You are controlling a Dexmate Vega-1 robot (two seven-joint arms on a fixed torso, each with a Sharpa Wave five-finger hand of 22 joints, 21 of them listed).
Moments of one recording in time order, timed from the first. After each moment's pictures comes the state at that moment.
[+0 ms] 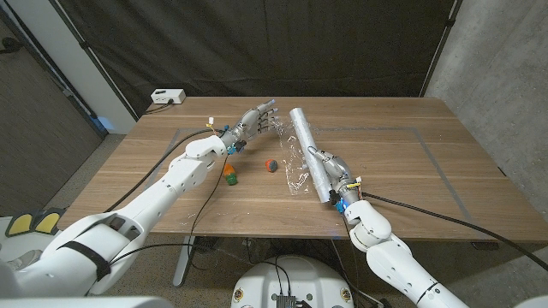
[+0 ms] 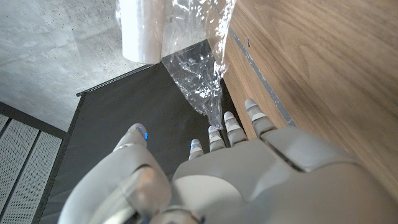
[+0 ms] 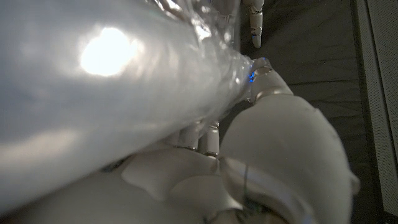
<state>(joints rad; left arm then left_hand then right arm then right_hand) 0.59 0.46 0.53 -1.16 -0.64 -0.16 -0.44 0.34 0.04 0.31 0.01 0.18 -0.11 -0.21 0.19 0.19 -0.01 -0.06 0.21 0.19 0.07 0.00 0.20 0.19 0.07 0.16 0.24 0.20 -1.23 -0.40 -0.46 -1.74 0.68 0.28 -0.12 1.05 0.05 0.39 -0.13 0.21 0.77 0.07 0.26 0.21 0.95 0.10 0.47 0.34 1.05 -0.01 0.59 0.45 0.56 -0.05 0.90 0.39</state>
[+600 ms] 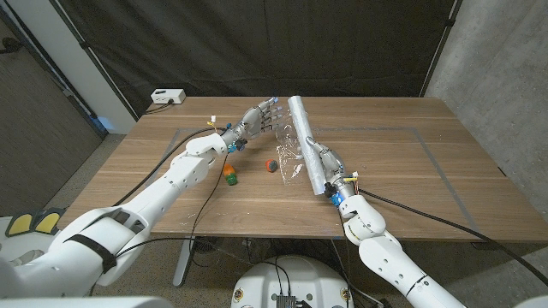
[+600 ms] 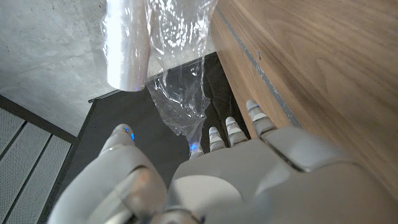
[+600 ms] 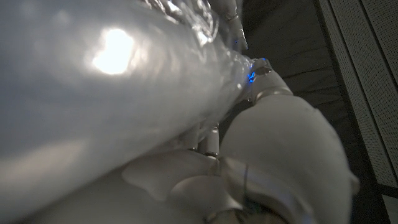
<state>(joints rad) 0.55 0.44 0.54 -1.10 -0.66 -0.17 -0.56 0.35 -0.06 0.26 -0.02 0.20 -0.17 -0.18 0.18 0.19 -0.06 -0.05 0.20 0.19 0.00 0.02 0.19 0.19 0.06 0.19 0.24 0.20 -1.18 -0.37 -0.48 -1.71 0.78 0.33 -0.04 1.05 0.05 0.39 -0.13 0.22 0.78 0.07 0.26 0.21 0.95 0.10 0.47 0.35 1.06 -0.01 0.59 0.46 0.56 -0.05 0.92 0.39</state>
